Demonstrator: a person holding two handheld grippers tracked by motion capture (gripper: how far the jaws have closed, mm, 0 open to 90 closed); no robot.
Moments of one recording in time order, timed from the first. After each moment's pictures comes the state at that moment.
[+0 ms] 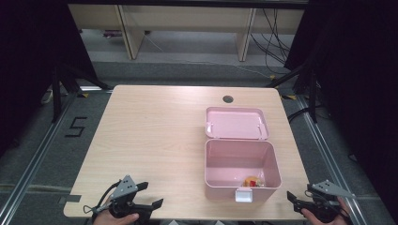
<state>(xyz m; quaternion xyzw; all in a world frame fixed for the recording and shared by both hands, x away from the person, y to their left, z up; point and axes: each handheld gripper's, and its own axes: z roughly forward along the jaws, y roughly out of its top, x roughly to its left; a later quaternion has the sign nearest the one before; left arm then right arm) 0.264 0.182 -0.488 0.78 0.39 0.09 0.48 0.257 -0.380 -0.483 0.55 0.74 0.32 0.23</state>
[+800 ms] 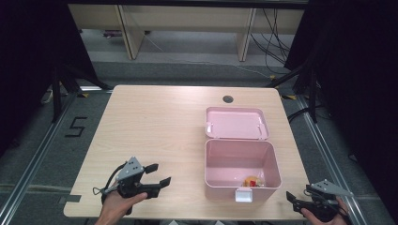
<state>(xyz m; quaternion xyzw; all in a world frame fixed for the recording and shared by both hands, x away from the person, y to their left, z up) 0.308 0.159 -0.456 0.76 0.36 0.12 0.53 0.260 -0.381 -0.487 0.55 0.74 0.32 0.22</state>
